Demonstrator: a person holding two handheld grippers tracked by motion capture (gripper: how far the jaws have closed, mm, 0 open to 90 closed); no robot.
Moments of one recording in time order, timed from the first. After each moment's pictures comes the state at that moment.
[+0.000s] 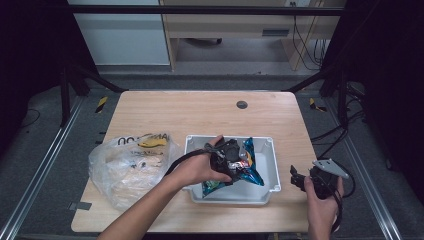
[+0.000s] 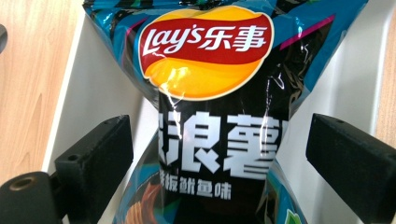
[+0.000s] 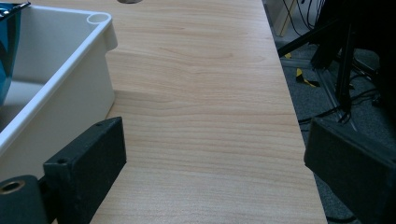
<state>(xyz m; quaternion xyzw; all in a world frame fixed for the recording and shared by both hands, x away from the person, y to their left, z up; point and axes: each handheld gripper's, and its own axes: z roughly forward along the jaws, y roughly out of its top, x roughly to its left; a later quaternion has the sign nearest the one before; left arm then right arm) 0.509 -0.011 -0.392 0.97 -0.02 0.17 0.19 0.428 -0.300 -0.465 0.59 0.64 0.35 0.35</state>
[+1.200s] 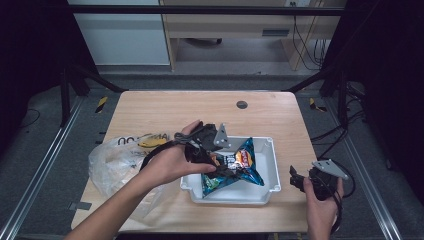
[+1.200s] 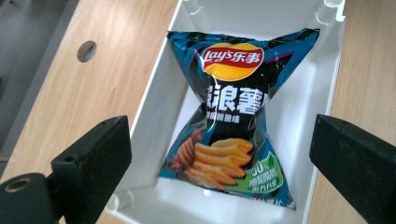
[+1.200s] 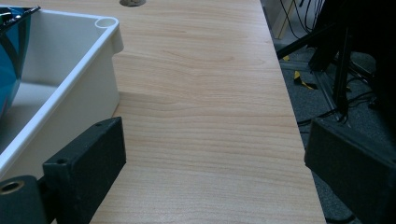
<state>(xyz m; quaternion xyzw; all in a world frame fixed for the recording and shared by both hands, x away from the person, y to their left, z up) 0.482 0.051 -0.296 0.94 0.00 0.26 0.24 0.424 -0.295 -0.461 0.58 0.64 0.35 0.36</state>
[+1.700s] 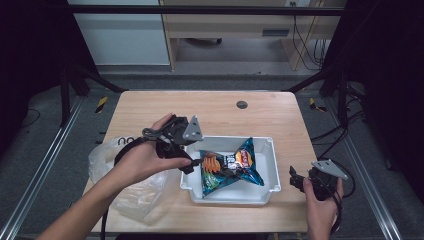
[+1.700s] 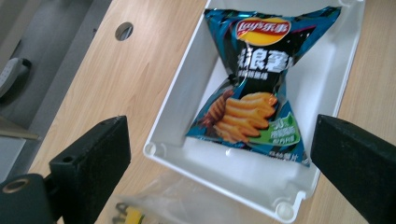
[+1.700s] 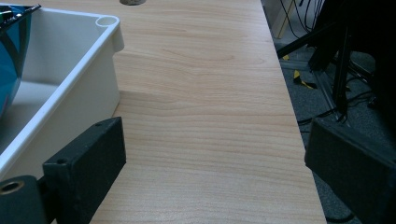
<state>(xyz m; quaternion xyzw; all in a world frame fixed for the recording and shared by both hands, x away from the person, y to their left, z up) 0.478 0.111 -0.273 0.93 0.03 0.28 0.23 0.423 -0.294 -0.460 0.59 0.64 0.35 0.36</state>
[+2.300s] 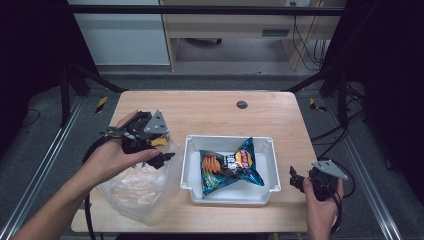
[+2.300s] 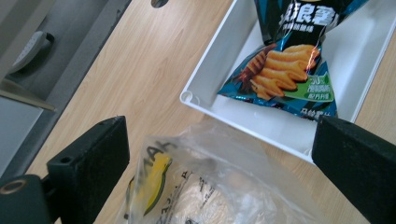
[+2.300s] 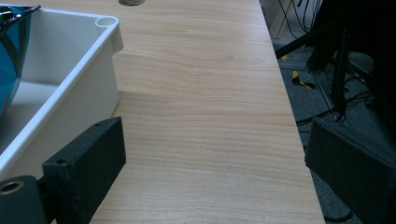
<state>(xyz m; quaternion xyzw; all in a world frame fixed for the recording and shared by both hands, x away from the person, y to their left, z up) 0.471 0.180 -0.282 0.92 0.17 0.22 0.26 0.422 -0.294 -0.460 0.58 0.64 0.34 0.36</state>
